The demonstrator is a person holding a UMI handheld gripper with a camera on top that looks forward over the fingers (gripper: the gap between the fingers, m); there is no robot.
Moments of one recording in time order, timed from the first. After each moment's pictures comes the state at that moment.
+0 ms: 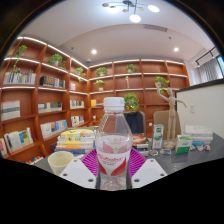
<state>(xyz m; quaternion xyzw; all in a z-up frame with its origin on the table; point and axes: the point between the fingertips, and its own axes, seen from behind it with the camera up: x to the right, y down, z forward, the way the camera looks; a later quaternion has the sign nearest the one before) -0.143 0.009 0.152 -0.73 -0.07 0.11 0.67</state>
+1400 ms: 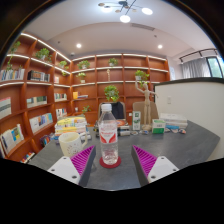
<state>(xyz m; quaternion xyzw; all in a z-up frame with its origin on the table) -0.116 -0.128 0.130 -0.77 0.01 0.02 0.63</state>
